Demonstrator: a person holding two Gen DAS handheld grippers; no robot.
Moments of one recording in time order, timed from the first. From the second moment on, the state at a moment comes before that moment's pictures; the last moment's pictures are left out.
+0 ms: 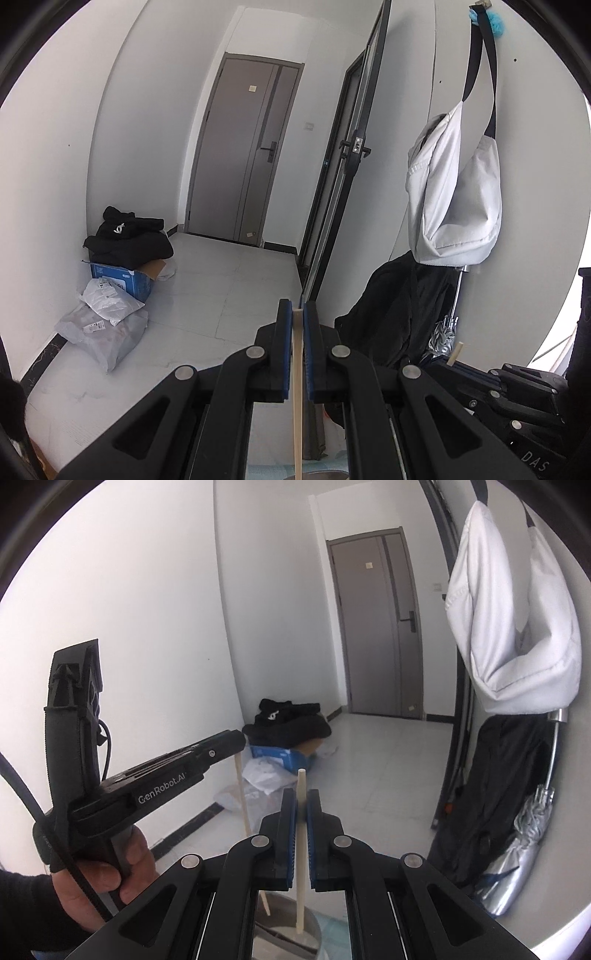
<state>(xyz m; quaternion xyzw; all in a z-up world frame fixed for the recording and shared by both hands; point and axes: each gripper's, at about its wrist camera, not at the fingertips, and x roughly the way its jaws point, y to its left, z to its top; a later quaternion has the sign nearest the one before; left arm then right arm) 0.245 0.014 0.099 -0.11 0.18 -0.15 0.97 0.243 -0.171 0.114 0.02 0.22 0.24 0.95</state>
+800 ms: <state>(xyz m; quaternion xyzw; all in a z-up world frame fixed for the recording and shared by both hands) 0.241 0.025 0.073 -0.10 0.24 -0.19 0.95 0.264 -0.150 0.041 -0.01 0.30 0.32 0.90</state>
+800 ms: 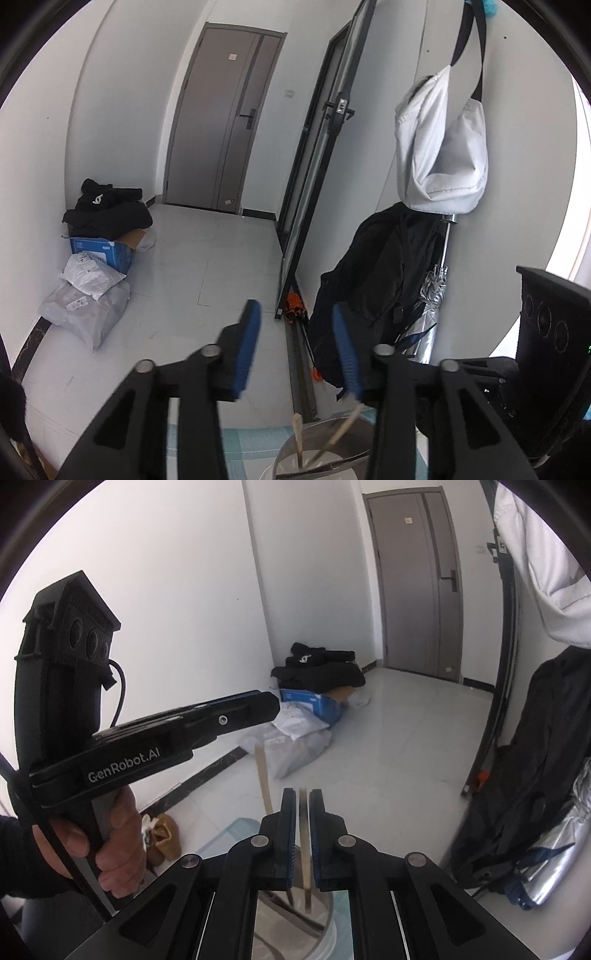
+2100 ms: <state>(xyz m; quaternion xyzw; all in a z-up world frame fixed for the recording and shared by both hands) 0.057 0.036 0.062 -0.08 0.28 -0.04 0.95 0.045 -0.192 0.040 0.12 0.28 0.19 0.93</state>
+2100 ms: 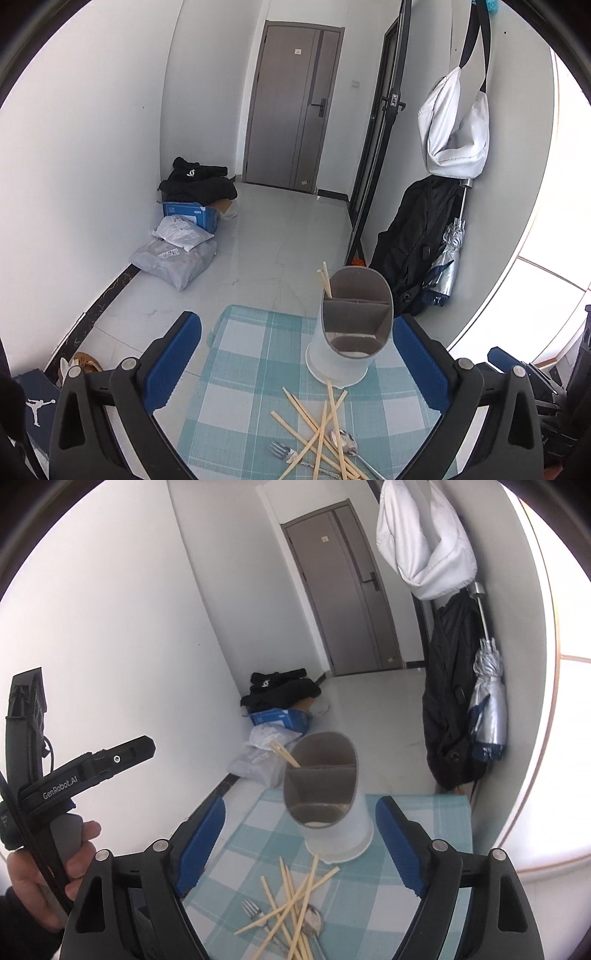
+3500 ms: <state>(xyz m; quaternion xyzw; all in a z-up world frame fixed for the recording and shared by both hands) 0.067 0.077 -0.062 -0.19 0.46 -0.04 0.87 0.089 -0.131 -0.103 0.06 0.50 0.17 0.85</state>
